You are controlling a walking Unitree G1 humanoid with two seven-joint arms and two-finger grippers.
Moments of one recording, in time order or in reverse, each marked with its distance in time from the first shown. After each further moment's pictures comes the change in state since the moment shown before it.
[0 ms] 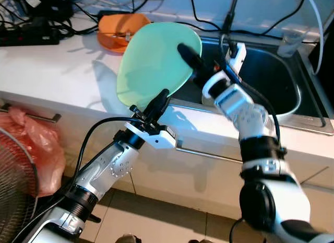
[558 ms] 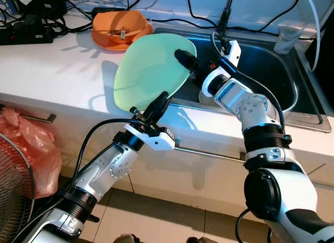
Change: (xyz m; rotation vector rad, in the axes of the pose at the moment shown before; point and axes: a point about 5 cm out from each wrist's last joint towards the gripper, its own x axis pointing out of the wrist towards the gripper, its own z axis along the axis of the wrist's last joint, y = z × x) left arm -0.003 -0.003 -0.001 0.005 0.007 -0.023; right arm 0.004 -0.002 0.002 -0.069 0.124 -0.099
